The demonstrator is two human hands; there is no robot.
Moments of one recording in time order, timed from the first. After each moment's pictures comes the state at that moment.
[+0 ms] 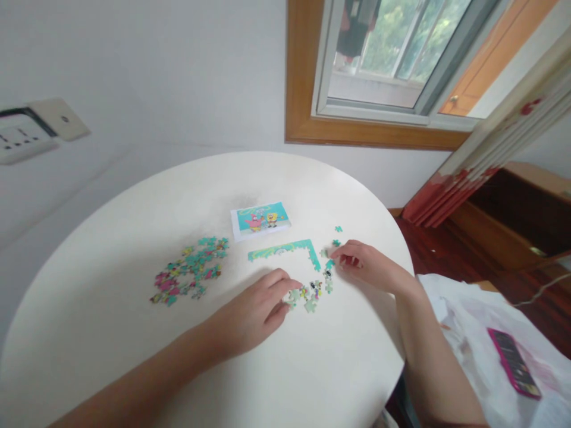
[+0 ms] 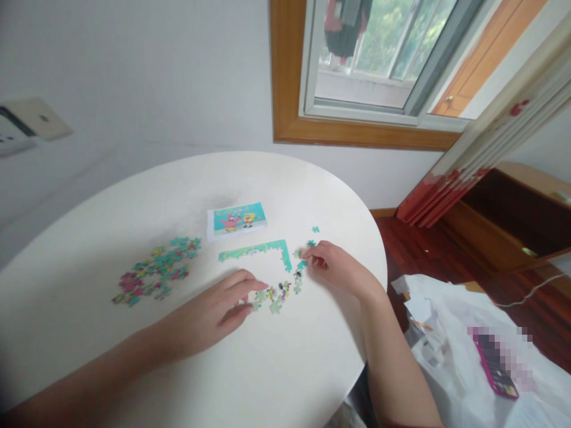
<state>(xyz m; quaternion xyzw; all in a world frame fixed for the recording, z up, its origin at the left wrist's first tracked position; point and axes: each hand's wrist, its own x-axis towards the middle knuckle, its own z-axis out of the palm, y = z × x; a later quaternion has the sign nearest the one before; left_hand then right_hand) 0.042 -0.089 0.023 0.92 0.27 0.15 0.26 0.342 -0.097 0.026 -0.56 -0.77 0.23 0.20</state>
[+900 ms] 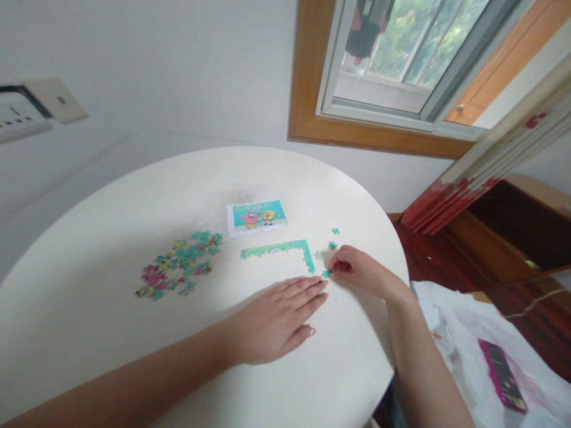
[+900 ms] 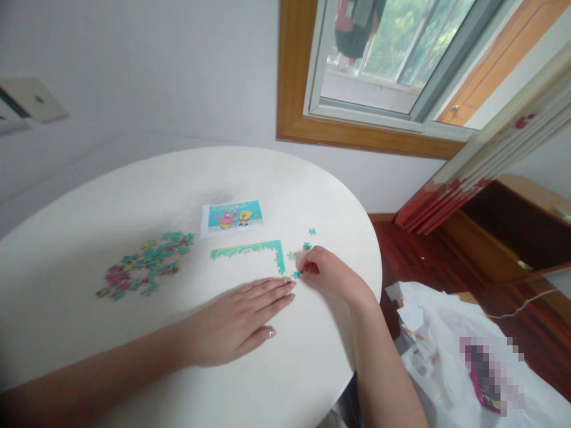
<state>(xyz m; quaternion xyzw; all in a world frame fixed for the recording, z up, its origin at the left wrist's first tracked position) 0.081 -0.097 0.004 0.99 0.13 0.08 0.08 0.342 -0.090 0.018 -0.57 -0.74 0.30 0.19</state>
